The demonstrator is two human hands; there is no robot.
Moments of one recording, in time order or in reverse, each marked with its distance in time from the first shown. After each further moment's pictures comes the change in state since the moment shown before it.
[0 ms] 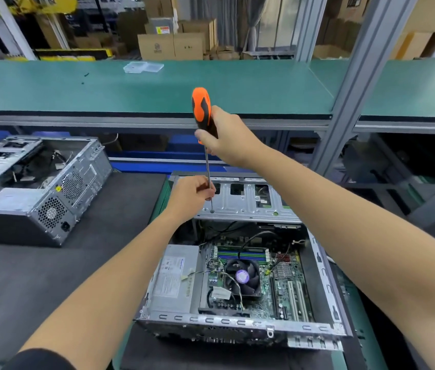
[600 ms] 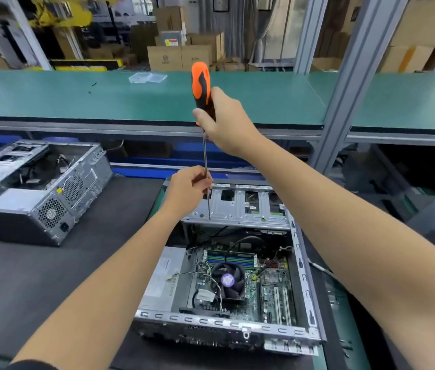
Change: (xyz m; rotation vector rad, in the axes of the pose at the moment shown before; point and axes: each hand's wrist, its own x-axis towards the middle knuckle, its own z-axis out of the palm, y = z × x) left_hand -0.001 0.042 0.008 -0.036 0.149 0.055; right_hand -0.006 -0.010 -0.043 0.102 0.151 -0.073
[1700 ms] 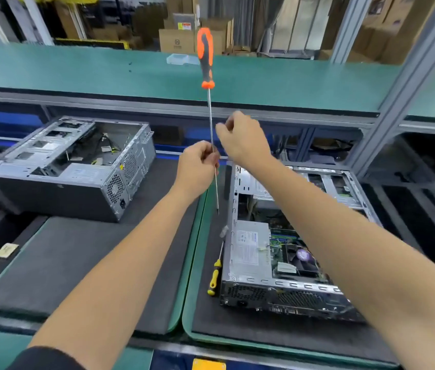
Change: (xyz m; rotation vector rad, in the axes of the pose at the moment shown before) left_hand -0.044 -0.067 -0.153 -0.118 0.143 -0.005; right_hand 0.002 -0.080 0.179 -0.217 0.109 0.309
